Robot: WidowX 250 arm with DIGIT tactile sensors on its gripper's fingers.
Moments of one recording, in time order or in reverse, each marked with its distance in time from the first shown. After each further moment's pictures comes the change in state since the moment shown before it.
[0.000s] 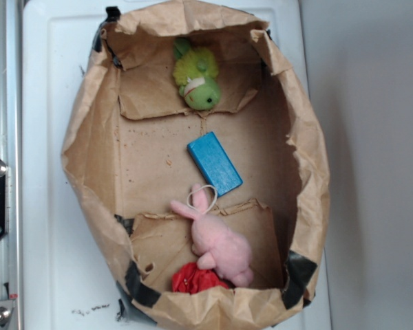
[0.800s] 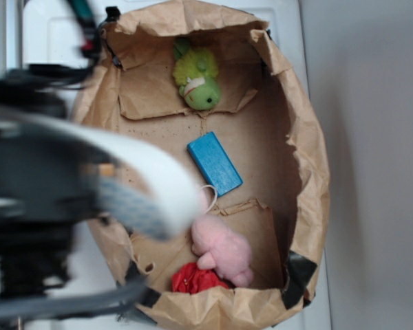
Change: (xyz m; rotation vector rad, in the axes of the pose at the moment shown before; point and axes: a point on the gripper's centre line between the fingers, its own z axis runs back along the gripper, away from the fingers) arm 0.090 0.018 -0.054 0.070 -0.001 -0.072
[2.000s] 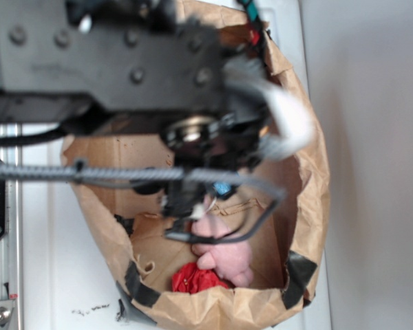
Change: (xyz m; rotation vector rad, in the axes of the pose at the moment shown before) arm 0.062 0.023 -0.087 -0.017 -0.191 -0.260
